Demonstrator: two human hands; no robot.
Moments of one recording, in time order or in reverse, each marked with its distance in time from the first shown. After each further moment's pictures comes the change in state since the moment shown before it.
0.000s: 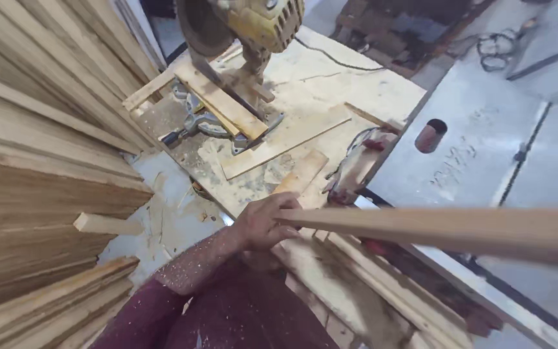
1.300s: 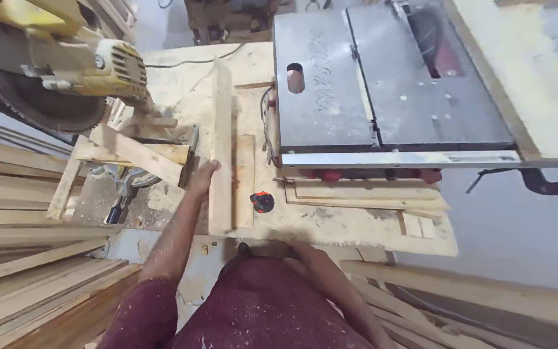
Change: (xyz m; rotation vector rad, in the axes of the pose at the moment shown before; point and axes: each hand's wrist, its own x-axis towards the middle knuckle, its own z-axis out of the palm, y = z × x) left_hand 0.082 -0.169 0.011 -0.571 -0.309 -0.878; right_hand -0.168 0.092 0.202 -0.384 -0.258 0.843
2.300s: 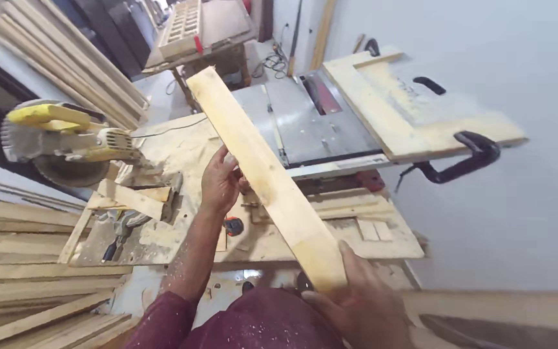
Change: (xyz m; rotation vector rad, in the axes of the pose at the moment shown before) left_hand -0.080 0.131 0.247 -0.388 -0.292 0.380; right_hand -0.161 0.034 -0.085 -0.170 0.928 -0.089
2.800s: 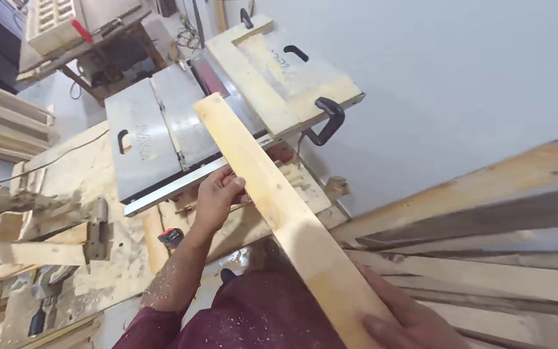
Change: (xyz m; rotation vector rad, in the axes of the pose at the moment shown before) left_hand -0.004 -0.128 0.148 0.483 -0.225 -0.296; right_hand -0.072 0.101 -0.153 0.673 -0.311 0.572
